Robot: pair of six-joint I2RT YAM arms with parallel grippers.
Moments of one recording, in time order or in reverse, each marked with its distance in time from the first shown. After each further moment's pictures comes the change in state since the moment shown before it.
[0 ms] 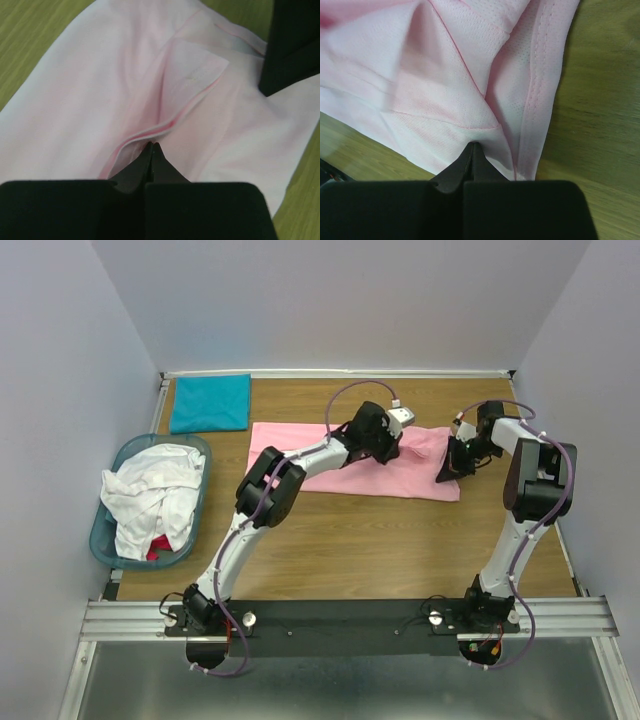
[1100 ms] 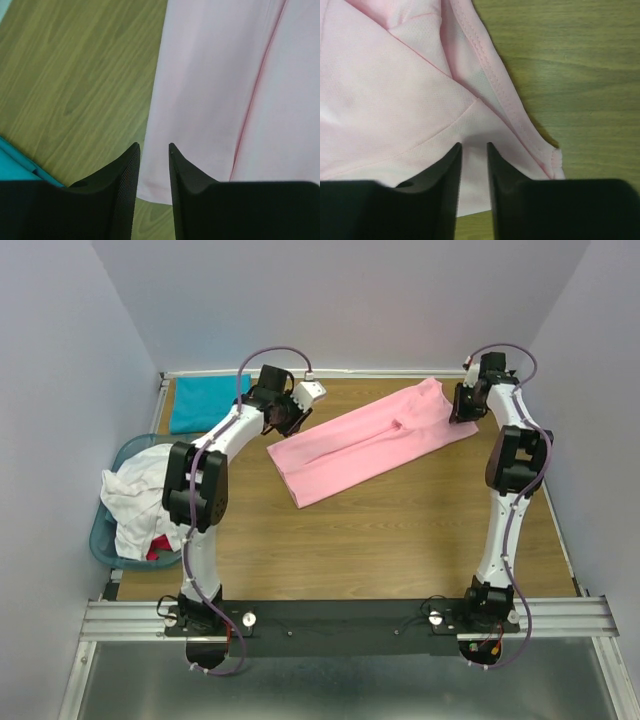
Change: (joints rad) left arm 0.424 -0.433 -0.266 -0.420 -0.067 0.481; right arm 0.013 0.427 0.773 0.052 0.271 -0.045
